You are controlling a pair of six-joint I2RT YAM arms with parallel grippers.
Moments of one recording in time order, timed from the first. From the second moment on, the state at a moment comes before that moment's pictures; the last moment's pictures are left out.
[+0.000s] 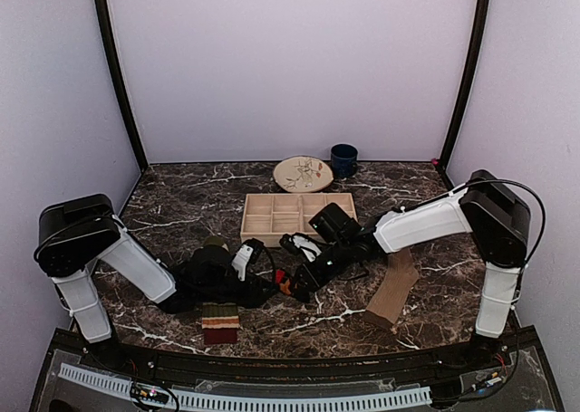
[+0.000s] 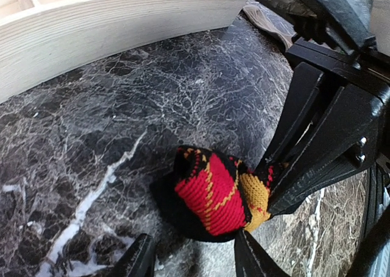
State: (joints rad) left arm -0.94 1.78 0.48 0.75 0.11 -0.46; right arm 0.94 1.91 1.10 -0.18 -0.46 0.25
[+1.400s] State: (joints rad) left arm -0.95 1.87 0.46 1.02 0.21 -0.56; right arm 0.89 1.95 0.93 0.21 -0.66 0.46
